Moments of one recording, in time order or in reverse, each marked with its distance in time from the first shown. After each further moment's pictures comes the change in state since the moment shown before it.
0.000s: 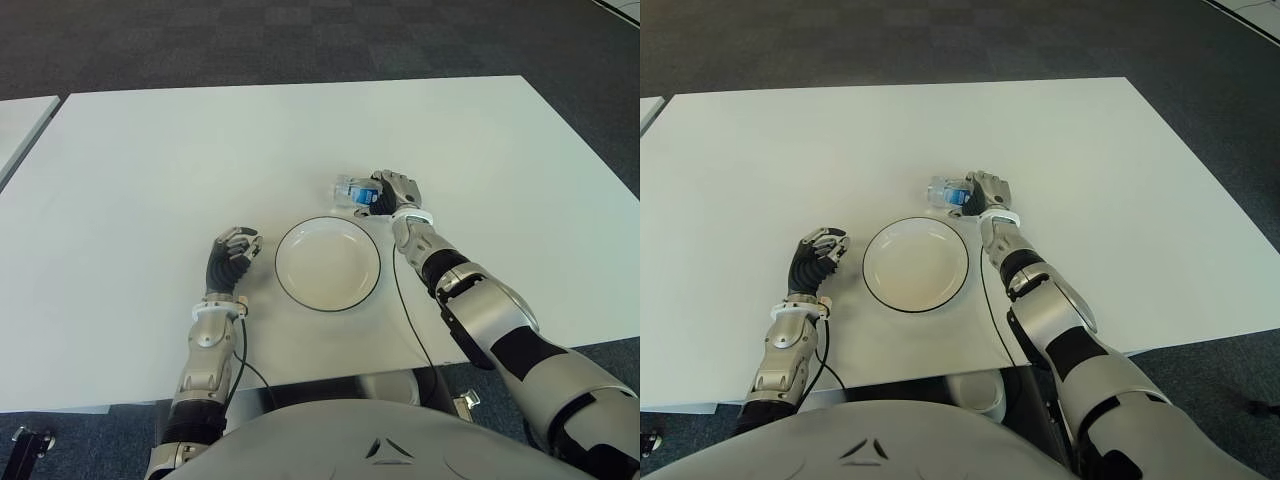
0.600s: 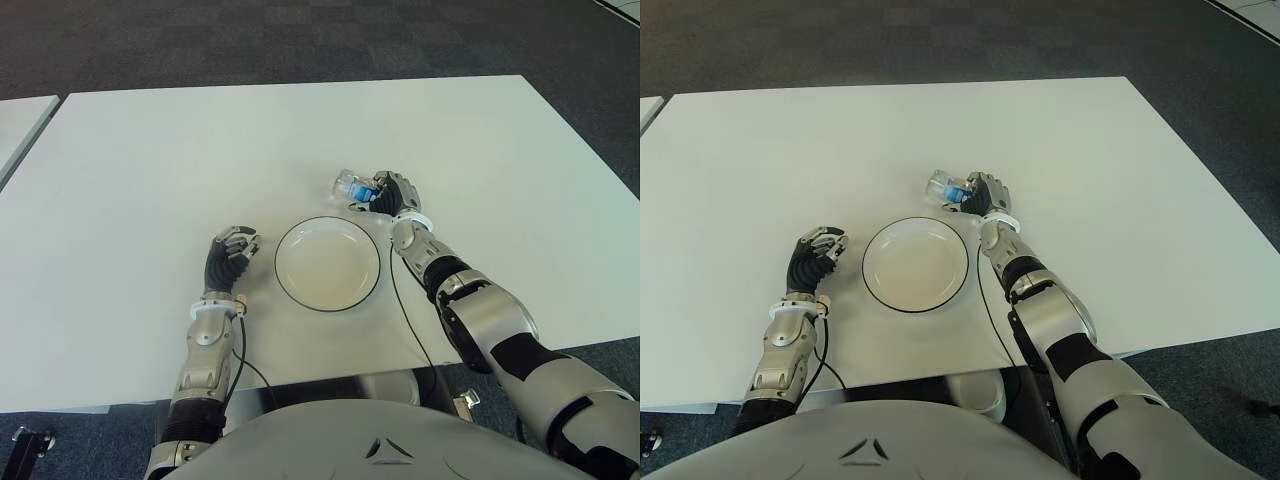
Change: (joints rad) left arm -0.008 -0.002 0.018 0.000 0.002 0.013 0.000; right arm 0.030 0.009 -0.112 0.003 0.088 -0.124 -0.007
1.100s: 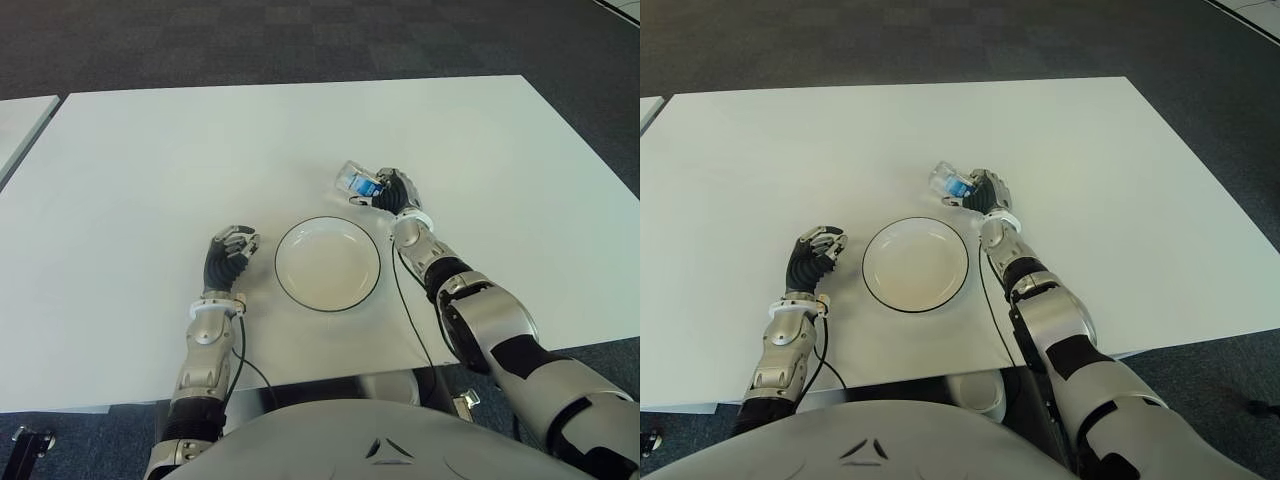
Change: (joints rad) left arm -0.005 -0.005 0.006 0.003 0.001 0.003 0.004; right arm 0.009 0.006 -0.115 -0.008 0.107 -0.078 0.081
